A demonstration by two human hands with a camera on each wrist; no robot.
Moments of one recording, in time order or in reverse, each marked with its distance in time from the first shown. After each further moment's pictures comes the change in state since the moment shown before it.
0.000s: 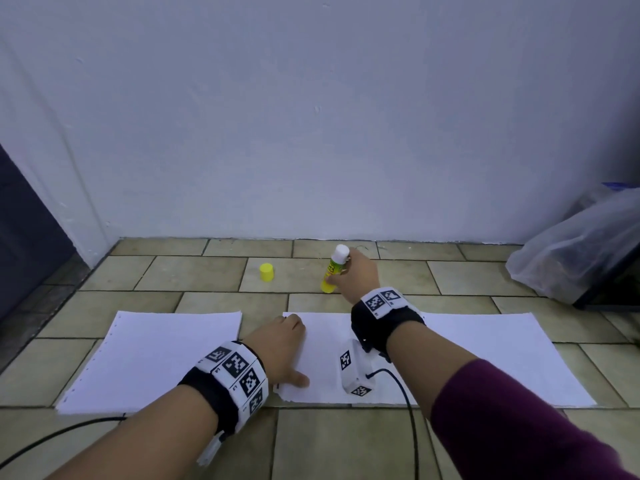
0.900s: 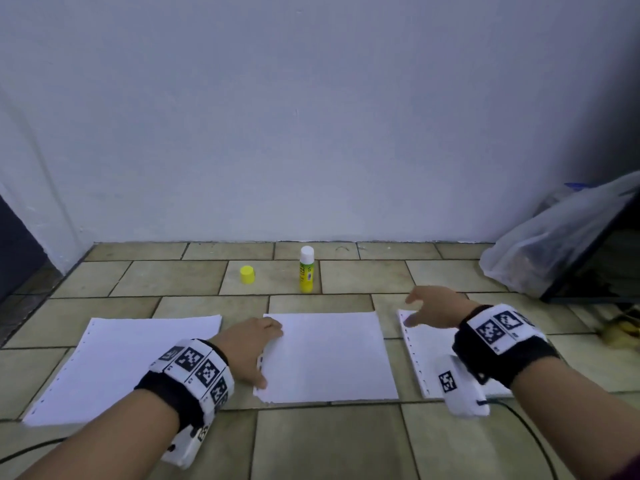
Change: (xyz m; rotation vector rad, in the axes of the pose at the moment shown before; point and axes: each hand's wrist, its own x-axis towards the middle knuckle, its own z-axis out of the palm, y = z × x) left_hand 0.004 -0.022 0.000 -0.043 -0.074 0.087; right_hand -0.048 0.059 -0.141 -0.709 -0.410 0.153
